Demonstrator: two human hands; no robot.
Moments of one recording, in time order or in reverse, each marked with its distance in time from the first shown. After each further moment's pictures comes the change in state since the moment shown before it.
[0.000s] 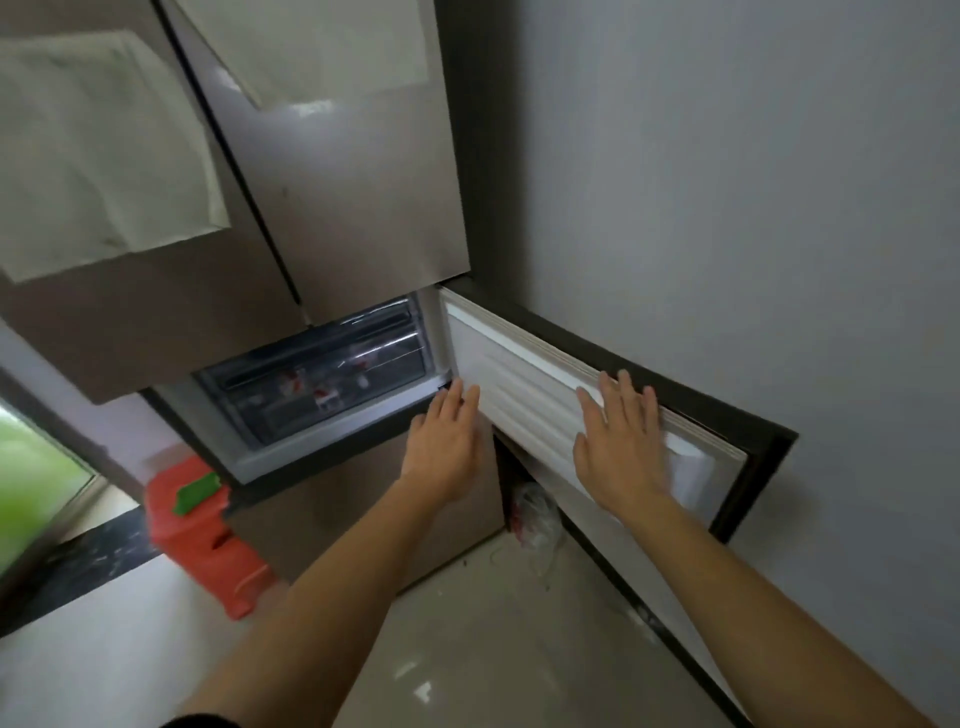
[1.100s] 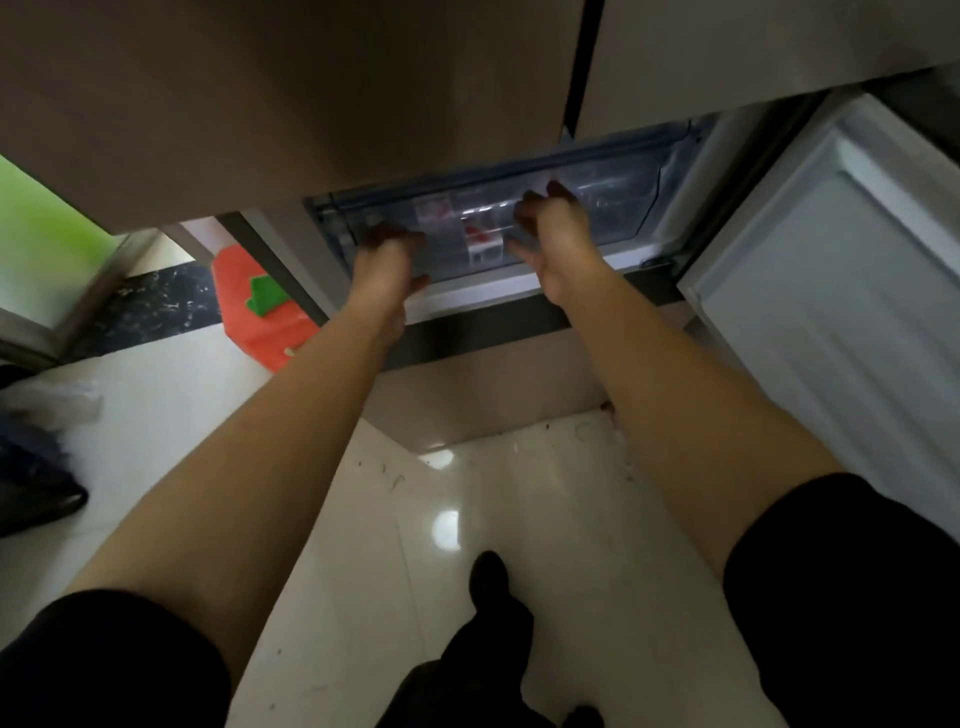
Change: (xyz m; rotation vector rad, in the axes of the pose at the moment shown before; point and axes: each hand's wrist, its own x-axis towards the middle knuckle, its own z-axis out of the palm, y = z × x) left_hand 0.108 -0.384 0.051 -1.462 0.290 -0.912; right_hand 0.294 -0.390 0.171 1.822 -0.660 0.697
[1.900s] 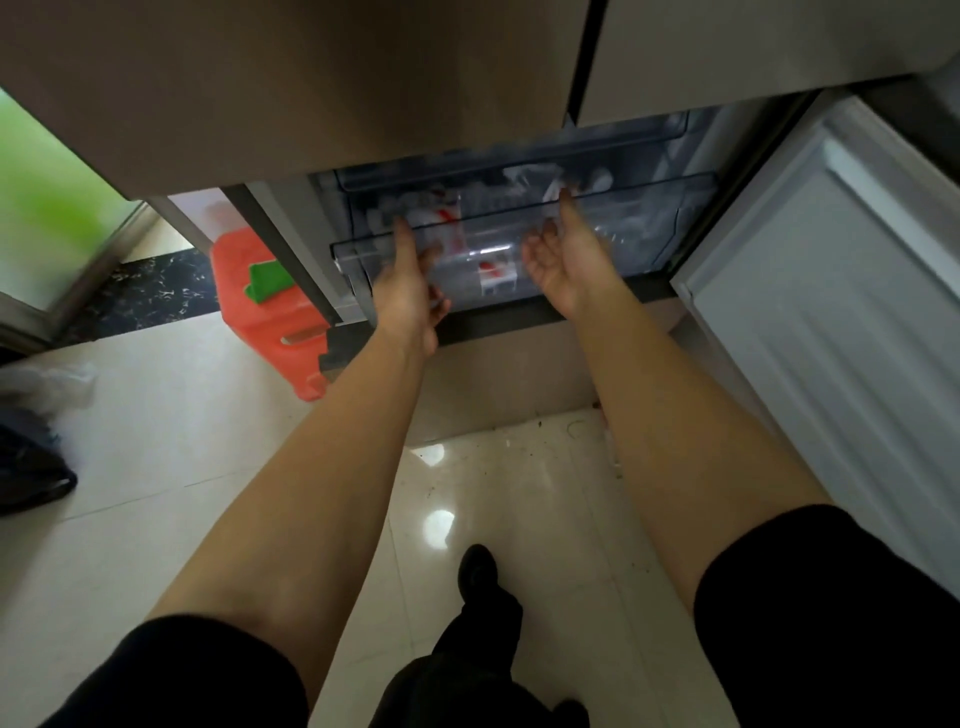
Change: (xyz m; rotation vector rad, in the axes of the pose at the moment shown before) left_hand -0.029 -0.030 0.012 -0.272 0.154 -0.172; right_hand -0.014 0.020 -0.027 0.255 -0.024 0.064
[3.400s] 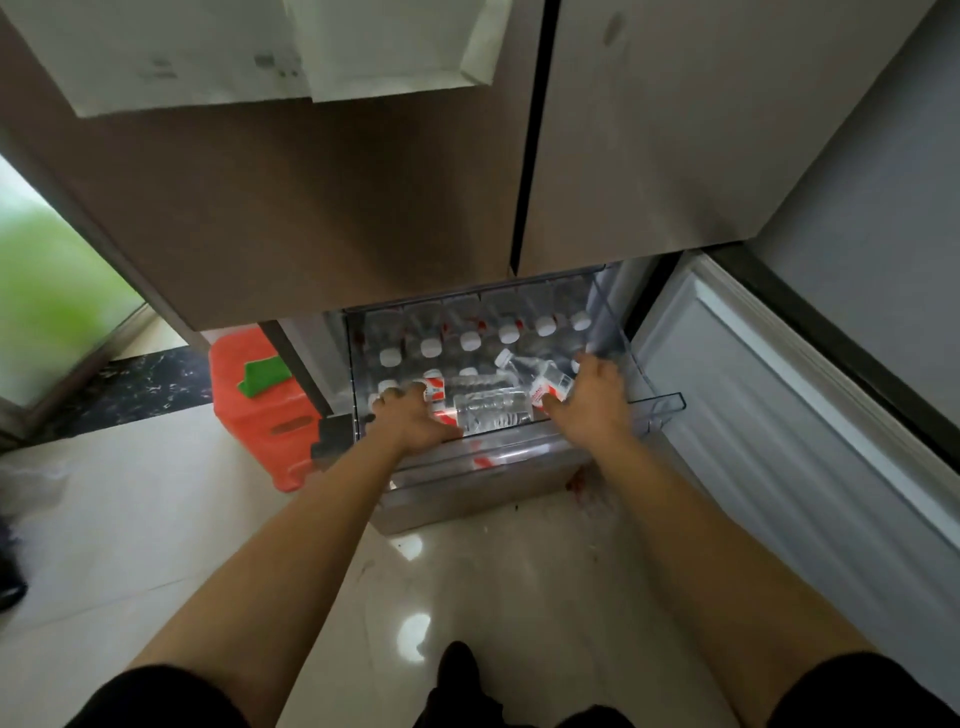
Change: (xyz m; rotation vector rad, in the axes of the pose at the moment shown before) left_hand -0.015 -0.002 -0.018 1.535 -0.243 0.218; right_hand -0.079 -0.026 -0.064 -1.668 0.341 -0.412
